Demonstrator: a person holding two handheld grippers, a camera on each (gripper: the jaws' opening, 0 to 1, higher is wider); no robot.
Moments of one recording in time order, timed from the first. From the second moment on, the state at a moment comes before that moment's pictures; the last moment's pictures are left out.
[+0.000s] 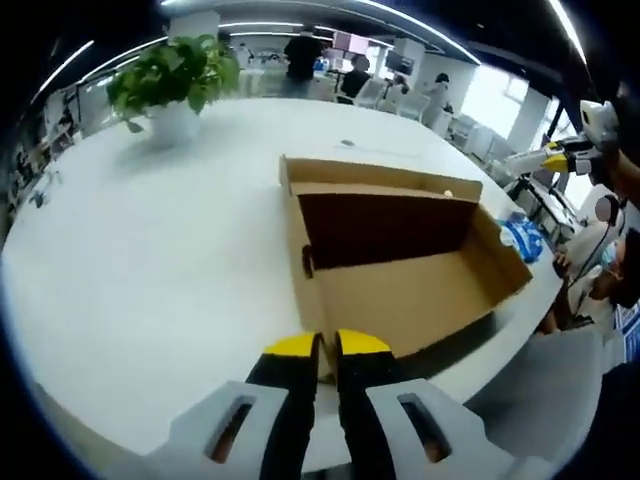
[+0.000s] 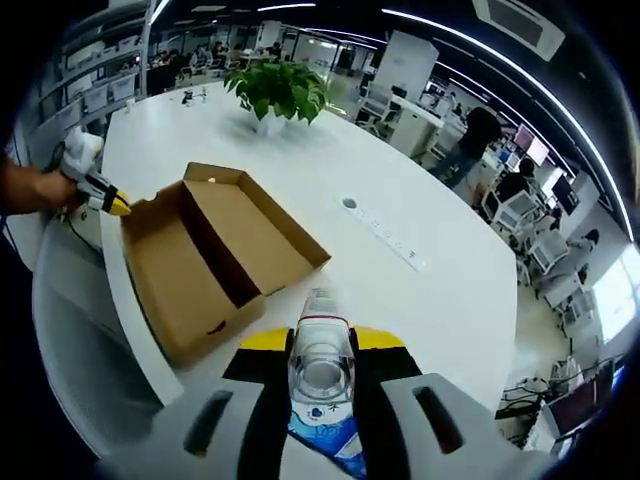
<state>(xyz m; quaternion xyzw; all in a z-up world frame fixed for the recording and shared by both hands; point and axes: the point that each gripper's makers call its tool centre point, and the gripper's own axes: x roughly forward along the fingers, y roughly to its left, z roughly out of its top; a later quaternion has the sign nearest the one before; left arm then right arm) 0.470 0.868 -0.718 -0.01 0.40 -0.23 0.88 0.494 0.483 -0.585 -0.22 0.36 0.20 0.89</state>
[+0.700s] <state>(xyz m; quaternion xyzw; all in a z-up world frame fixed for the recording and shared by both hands) 0.471 0.870 -0.721 -0.11 0.42 -0.16 0.89 0.511 0.441 -0.622 -0.20 0.38 0.17 0.89</state>
